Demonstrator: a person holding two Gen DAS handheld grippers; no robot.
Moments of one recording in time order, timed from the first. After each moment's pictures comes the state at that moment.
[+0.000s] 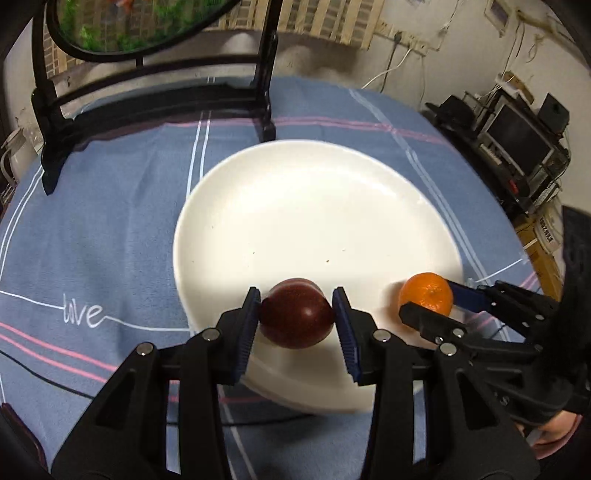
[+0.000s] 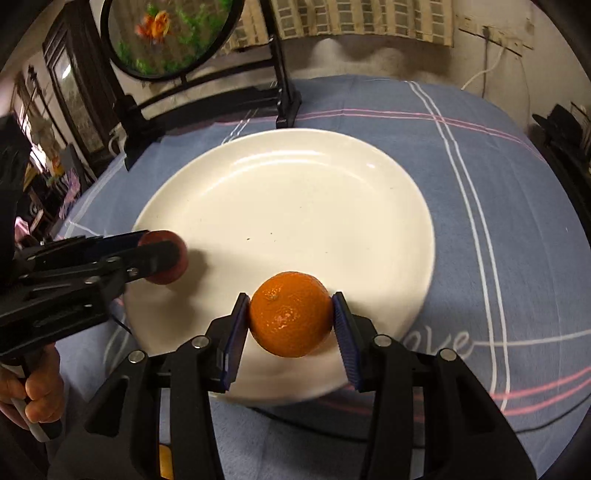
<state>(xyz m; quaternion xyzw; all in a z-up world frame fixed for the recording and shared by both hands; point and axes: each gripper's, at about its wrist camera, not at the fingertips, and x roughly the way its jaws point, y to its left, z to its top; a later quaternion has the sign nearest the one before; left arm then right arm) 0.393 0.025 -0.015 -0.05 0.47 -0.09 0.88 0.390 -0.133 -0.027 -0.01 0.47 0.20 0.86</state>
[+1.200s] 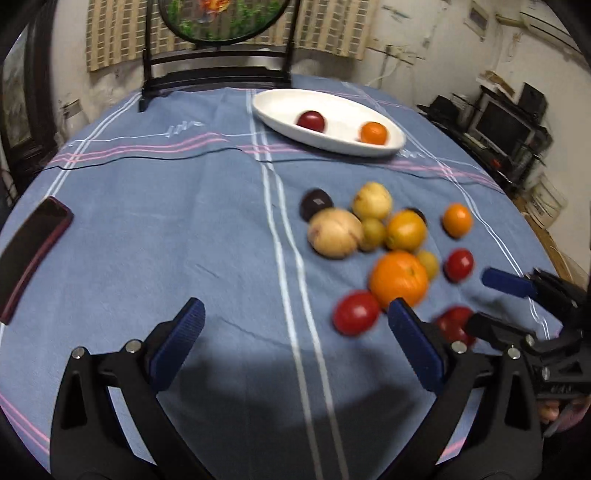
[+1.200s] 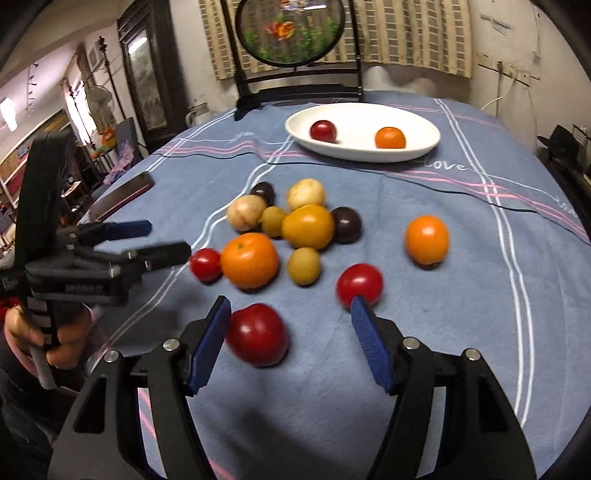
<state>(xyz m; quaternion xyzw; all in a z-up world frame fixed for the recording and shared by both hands) 0.108 0.055 -0.036 -0.05 0.42 -0.08 0.90 0.110 -0.145 -0.021 -0.03 0.41 0.28 0.87</state>
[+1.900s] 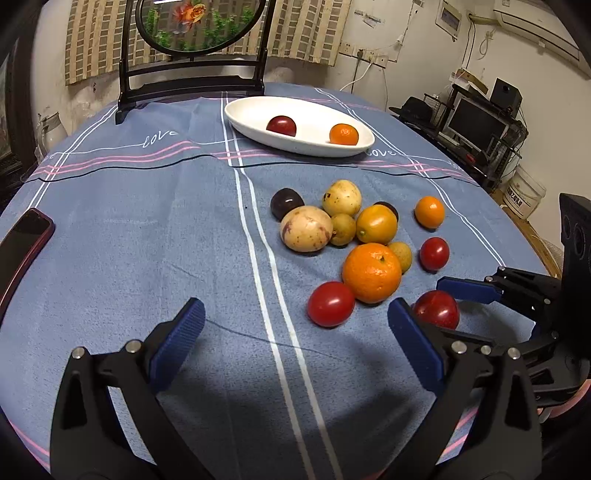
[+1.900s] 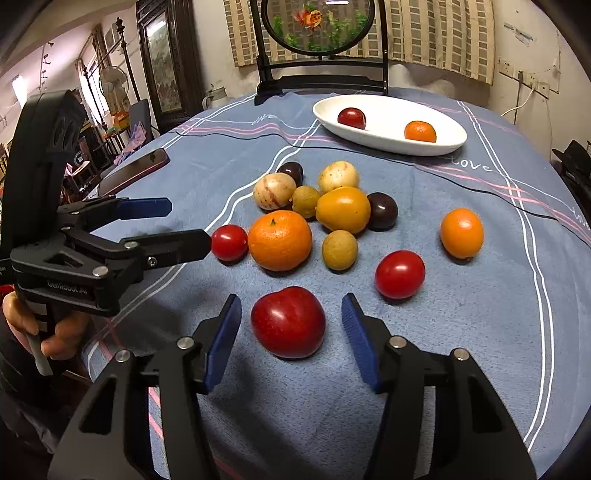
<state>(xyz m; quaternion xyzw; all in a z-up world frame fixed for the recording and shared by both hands) 0.101 0.051 -0.036 -0.04 0.40 -0.12 0.91 0.102 -0.124 -0.035 -0.06 0.41 0.30 0.86</state>
